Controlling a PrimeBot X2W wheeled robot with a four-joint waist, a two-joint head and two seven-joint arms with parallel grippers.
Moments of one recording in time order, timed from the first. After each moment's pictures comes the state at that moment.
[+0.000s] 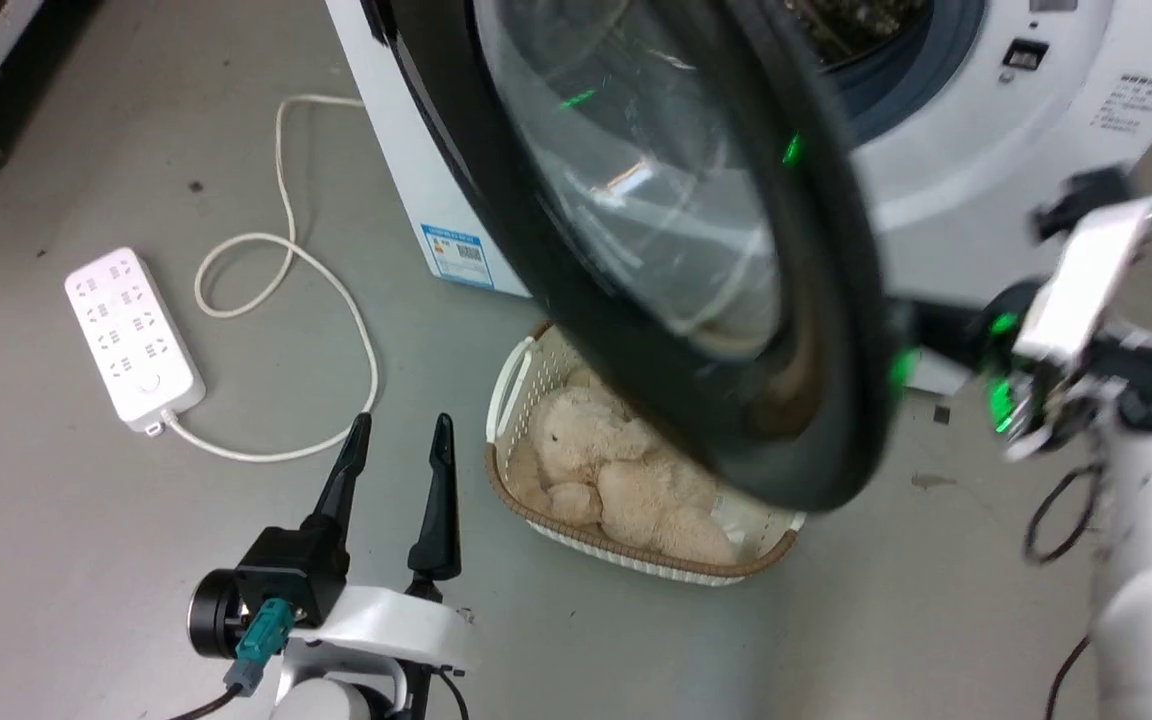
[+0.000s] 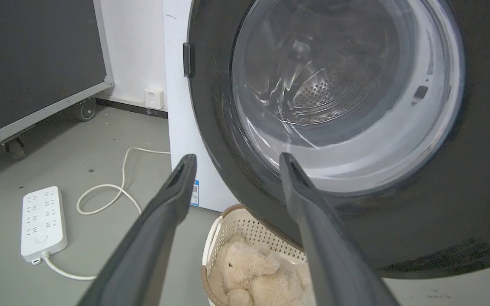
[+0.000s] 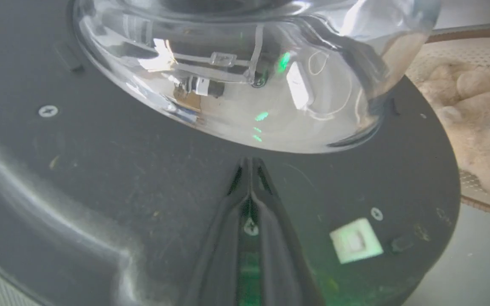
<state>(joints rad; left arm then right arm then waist) -0.14 0.05 -0.19 0.09 -0.23 0.05 -0.26 -0.79 -0.06 -0.31 0.55 1.08 0.13 1.16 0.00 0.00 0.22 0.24</state>
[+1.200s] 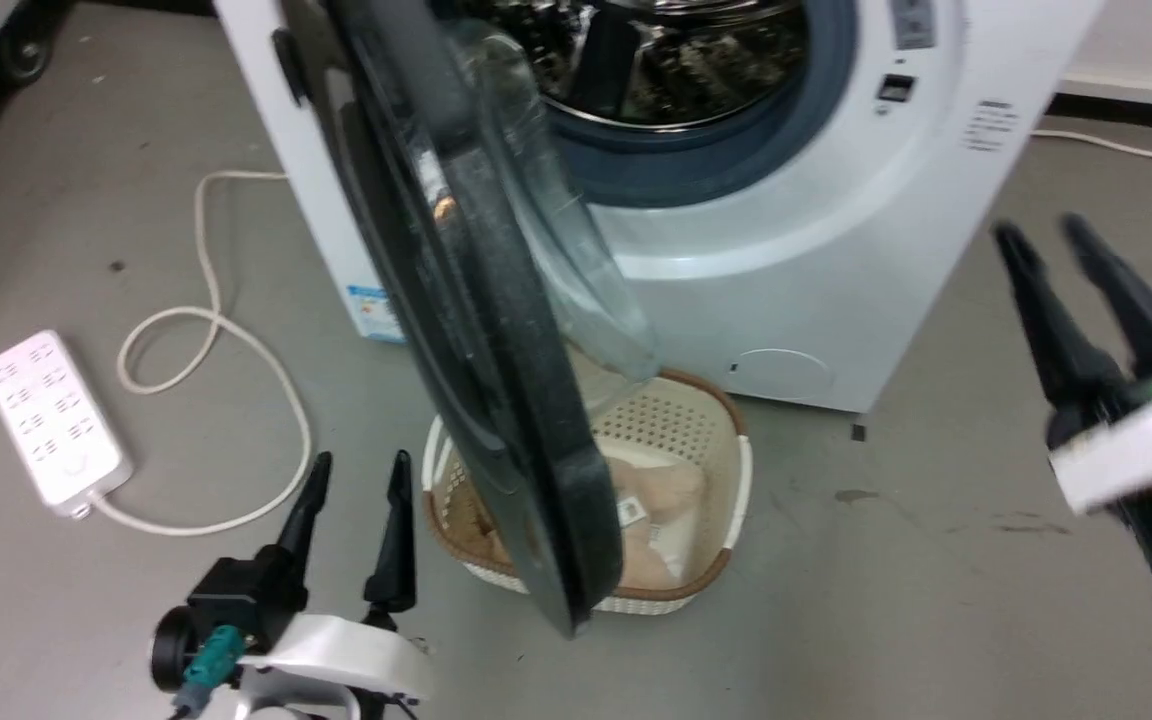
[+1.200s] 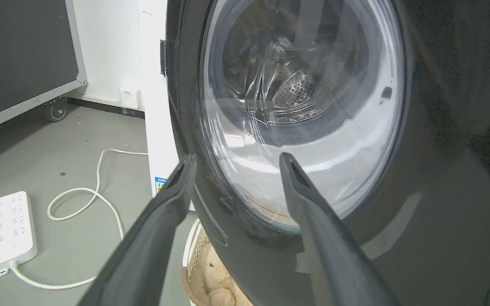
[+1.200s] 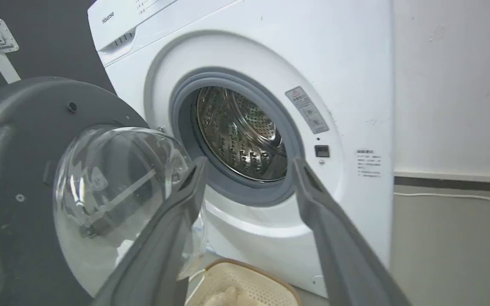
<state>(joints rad) -0.08 0.05 -0.09 0.13 -0.23 -0.03 -0.26 -0.36 -0.31 0.05 -0.06 0.70 0.13 0.14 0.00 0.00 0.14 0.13</state>
